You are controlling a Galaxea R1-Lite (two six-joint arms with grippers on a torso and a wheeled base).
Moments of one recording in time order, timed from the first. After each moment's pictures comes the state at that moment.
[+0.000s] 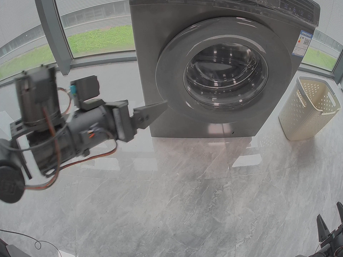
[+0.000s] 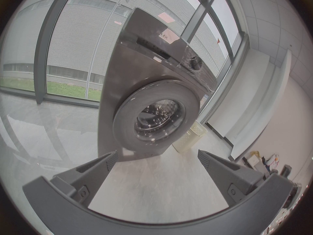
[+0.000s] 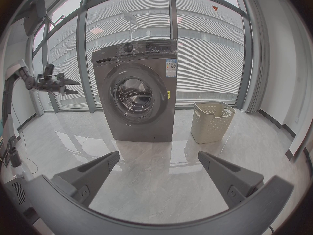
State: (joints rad) left arm -0.65 1.49 -0.86 -0.59 0.00 -0.21; right arm 0.00 0.02 -0.02 0.00 0.00 0.00
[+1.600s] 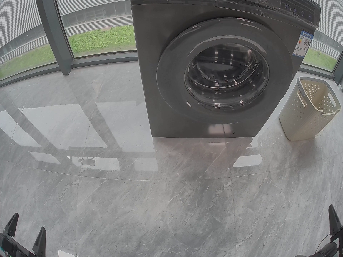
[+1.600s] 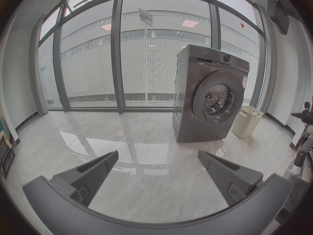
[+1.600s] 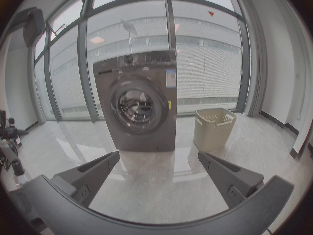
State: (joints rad) left arm 0.00 0.01 -0.02 0.00 -0.01 -0.01; right arm 0.00 0.03 -0.09 -0.05 0.03 0.06
